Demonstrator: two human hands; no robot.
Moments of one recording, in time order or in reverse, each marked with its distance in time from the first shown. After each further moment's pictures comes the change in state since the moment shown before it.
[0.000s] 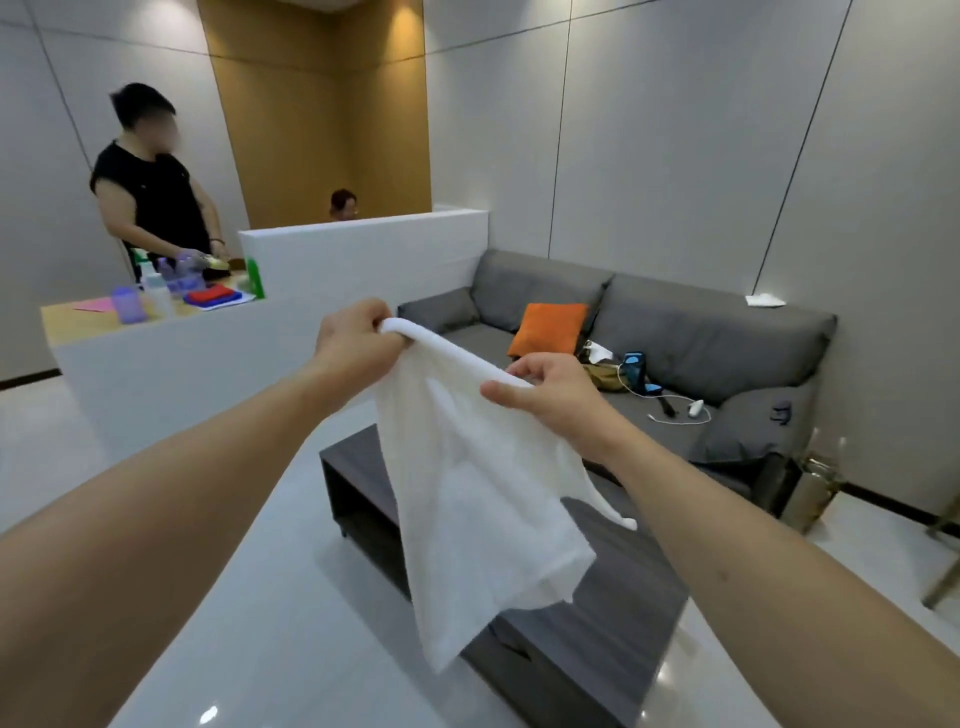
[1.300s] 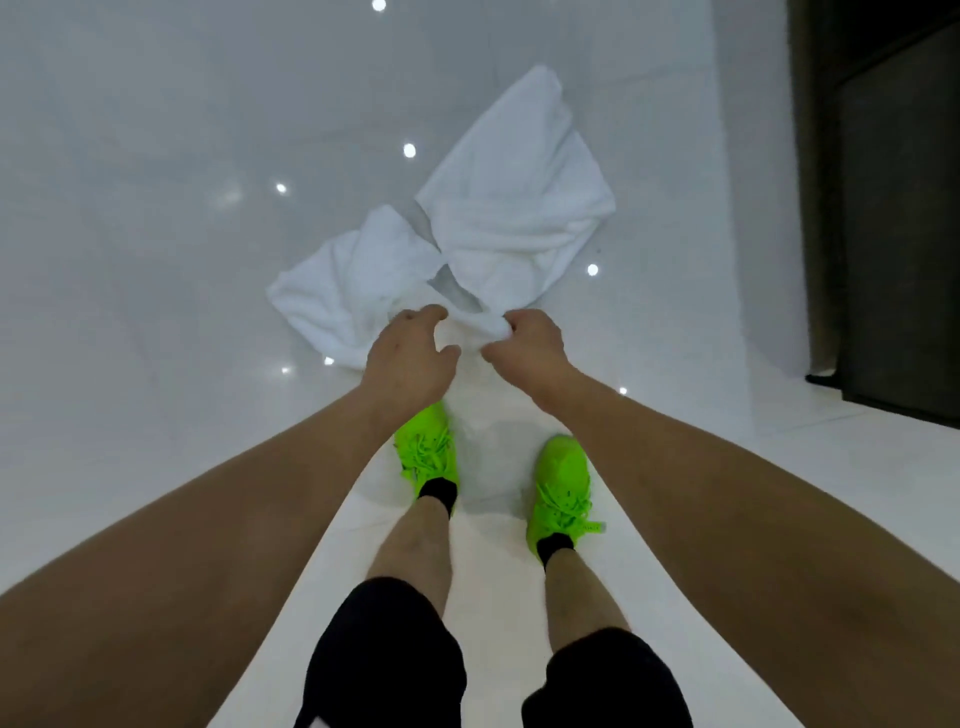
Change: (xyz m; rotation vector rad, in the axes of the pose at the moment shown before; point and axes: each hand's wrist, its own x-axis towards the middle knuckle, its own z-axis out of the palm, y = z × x) left_hand -0.552 -0.709 0.061 0.104 -0.596 -1.098; right_hand -0.310 0.446 0.708 -0.413 -0.838 0.843
